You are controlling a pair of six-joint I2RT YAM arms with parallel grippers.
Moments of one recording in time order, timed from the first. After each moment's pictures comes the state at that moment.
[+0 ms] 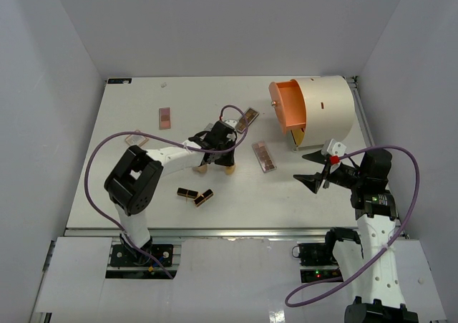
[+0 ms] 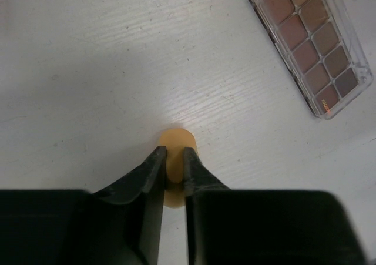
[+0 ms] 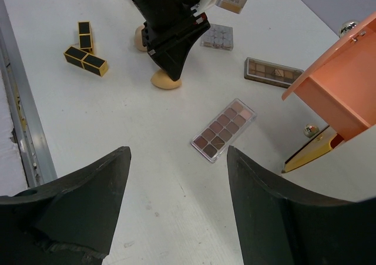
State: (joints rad) left arm -0.71 1.83 1.15 -0.20 -0.02 -0.40; right arm -0.12 0.62 0.63 -0.44 -1.17 -0.58
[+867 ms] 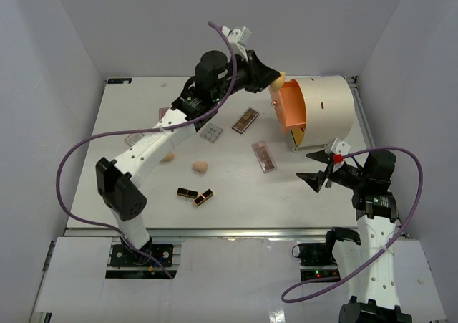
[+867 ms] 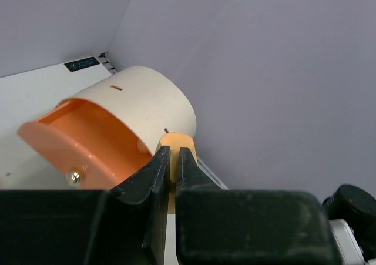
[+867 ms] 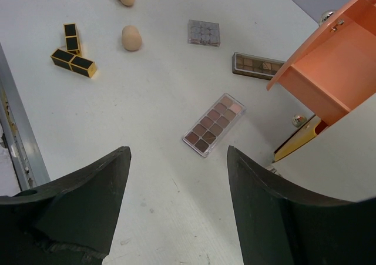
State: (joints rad) left arm -0.72 1.75 1.83 -0.03 0.22 -0.54; right arm -0.18 0.60 0.62 -0.44 -1.17 -0.56
